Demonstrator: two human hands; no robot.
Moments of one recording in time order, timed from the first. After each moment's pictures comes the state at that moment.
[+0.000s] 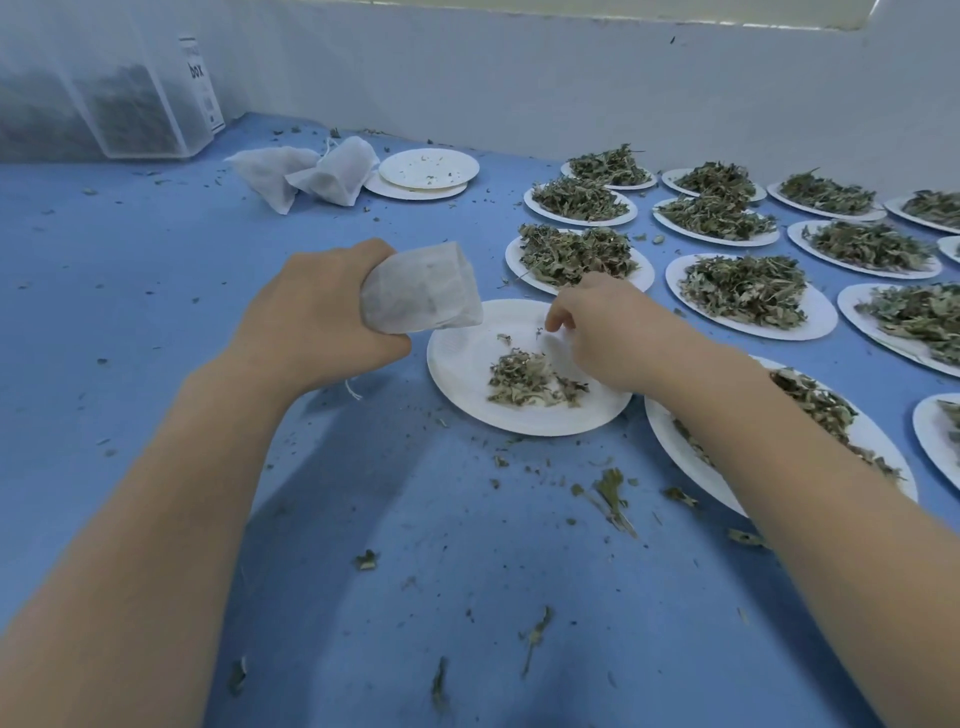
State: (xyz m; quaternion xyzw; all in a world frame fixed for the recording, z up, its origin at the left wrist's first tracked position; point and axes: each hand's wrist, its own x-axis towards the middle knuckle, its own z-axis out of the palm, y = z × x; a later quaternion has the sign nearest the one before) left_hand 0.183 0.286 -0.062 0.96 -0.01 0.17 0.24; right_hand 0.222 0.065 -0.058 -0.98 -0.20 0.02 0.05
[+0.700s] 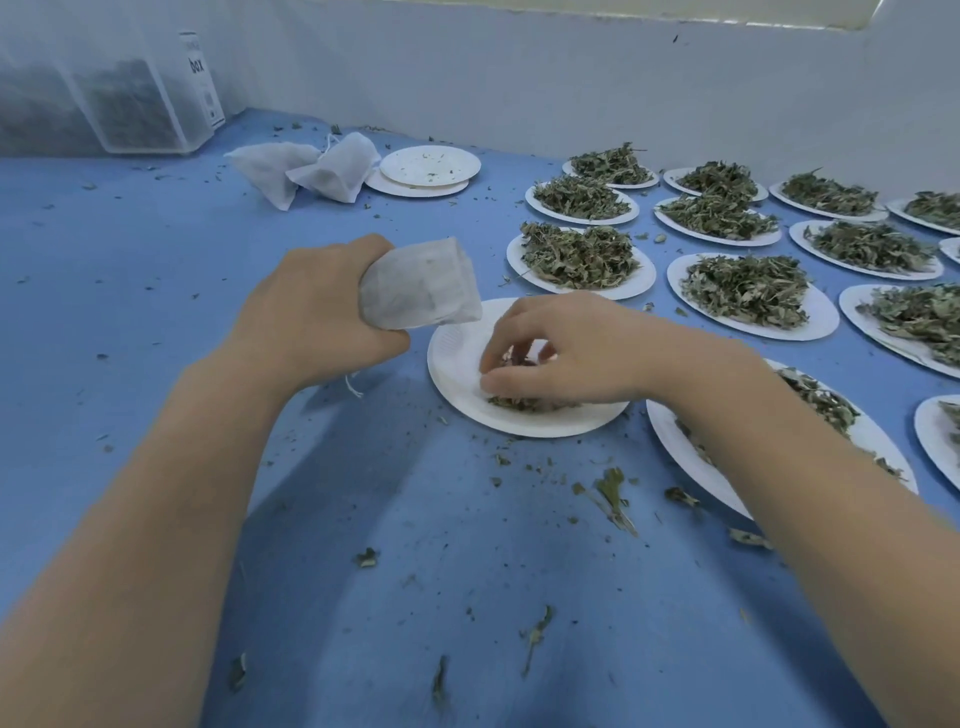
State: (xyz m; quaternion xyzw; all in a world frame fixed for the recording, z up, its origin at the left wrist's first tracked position) left_hand 0.182 0.287 -0.061 0.96 -0.01 0.17 0.24; right_hand 0.203 0.078 -0.048 -0.93 -0.32 0.12 0.16
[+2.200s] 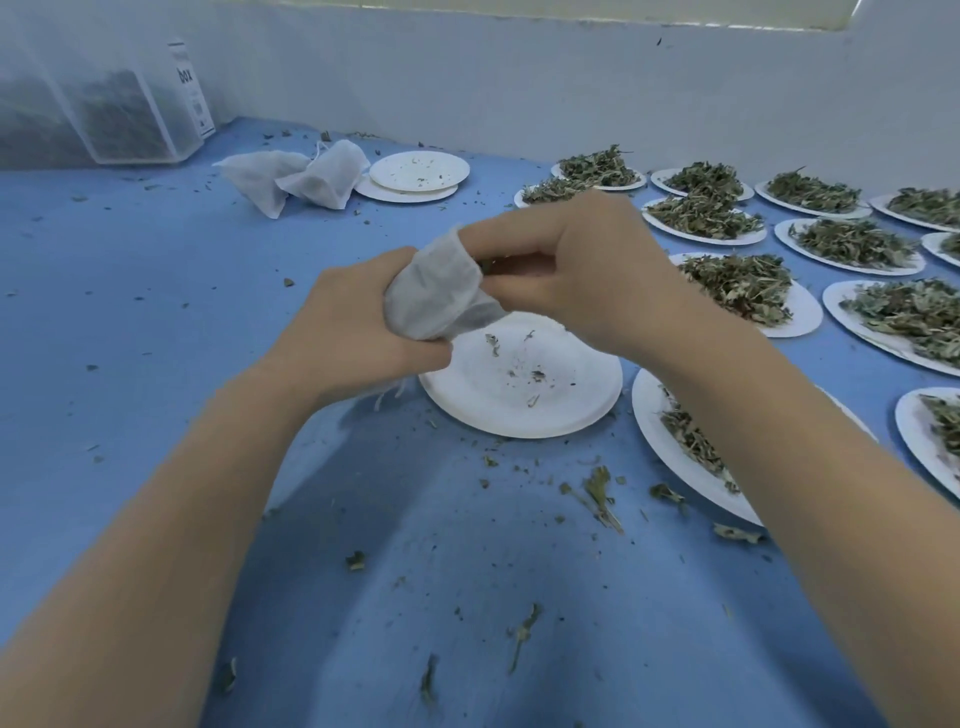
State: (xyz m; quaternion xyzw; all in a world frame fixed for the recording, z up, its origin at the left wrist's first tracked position) left_hand 0.179 0.264 -0.063 0.91 -0.07 0.12 0.38; right_hand 0.188 0.082 -0.018 -0.87 -0.35 -0.10 0.34
